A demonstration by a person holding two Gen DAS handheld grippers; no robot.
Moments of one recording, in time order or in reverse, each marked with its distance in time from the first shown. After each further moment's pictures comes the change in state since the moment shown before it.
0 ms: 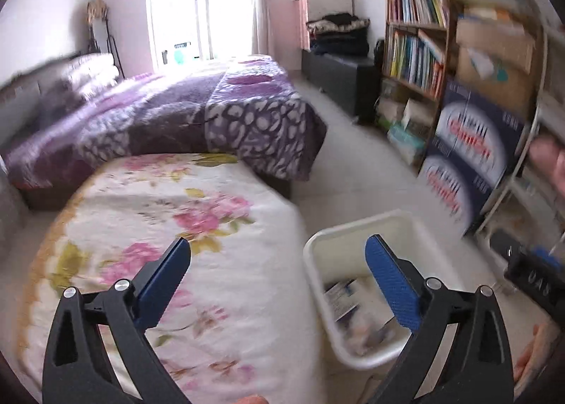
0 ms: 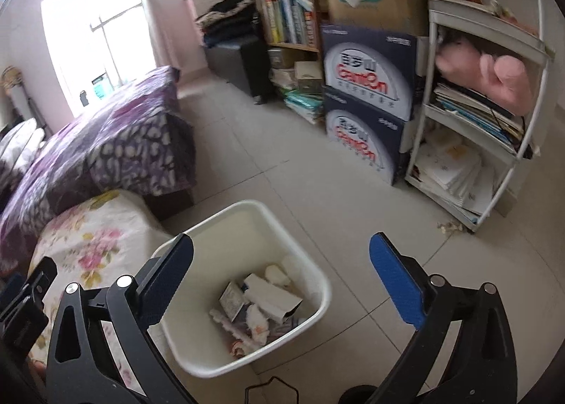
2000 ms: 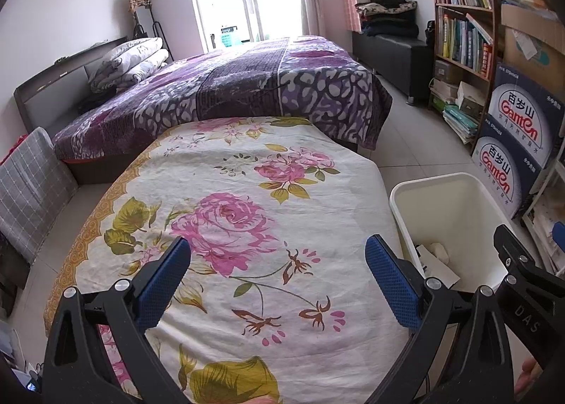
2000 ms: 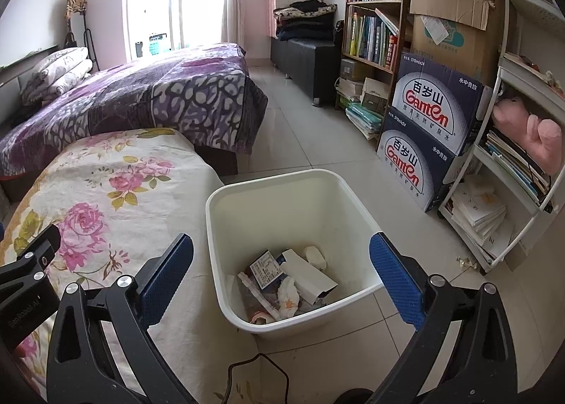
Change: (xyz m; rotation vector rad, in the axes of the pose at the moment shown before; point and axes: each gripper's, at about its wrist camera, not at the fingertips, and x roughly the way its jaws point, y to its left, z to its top) left arm -0.013 0.059 -0.058 -0.059 0.070 0.188; right arm -0.019 0.090 -0.077 -0.290 -0.067 0.054
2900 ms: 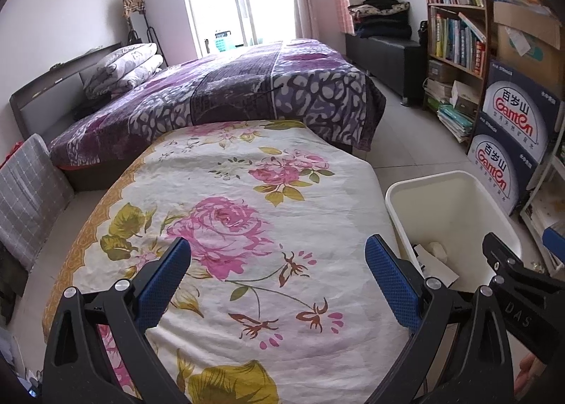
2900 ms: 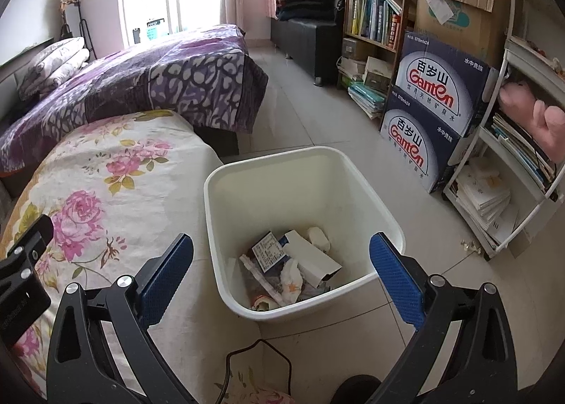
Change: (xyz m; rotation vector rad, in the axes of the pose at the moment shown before) left arm 0.003 0.001 -0.004 0.026 -0.020 -0.022; right arm 0.008 -0.003 -0.006 0.018 0.083 0.013
